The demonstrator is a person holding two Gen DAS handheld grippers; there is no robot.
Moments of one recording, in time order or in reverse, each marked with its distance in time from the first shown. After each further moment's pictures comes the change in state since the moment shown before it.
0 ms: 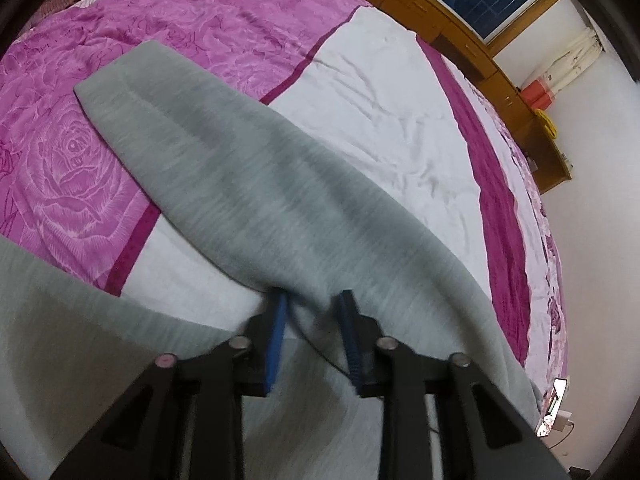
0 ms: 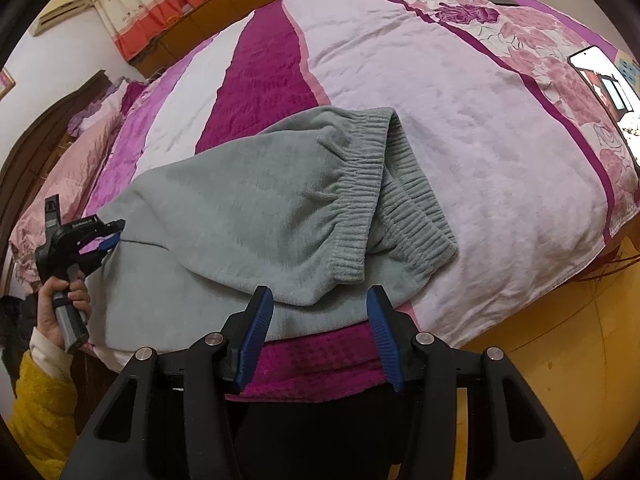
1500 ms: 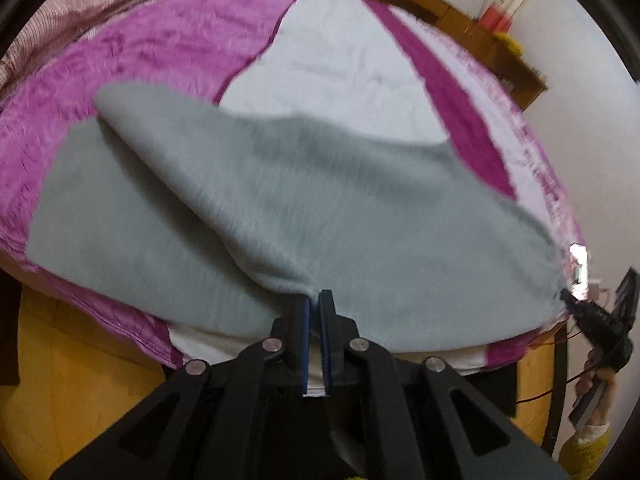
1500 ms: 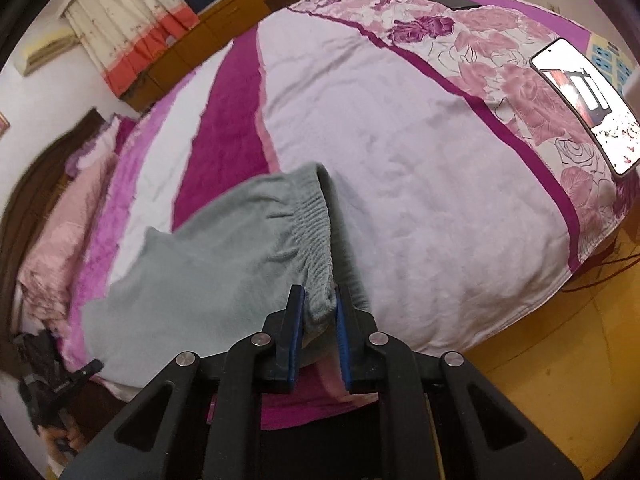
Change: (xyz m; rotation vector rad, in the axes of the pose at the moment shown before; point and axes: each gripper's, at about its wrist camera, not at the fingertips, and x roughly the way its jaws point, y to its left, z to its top) left arm -0.102 0.015 -0.135 0.273 0.096 0.081; right arm -0.003 -0.054 0.035 0.047 -0.038 -0.029
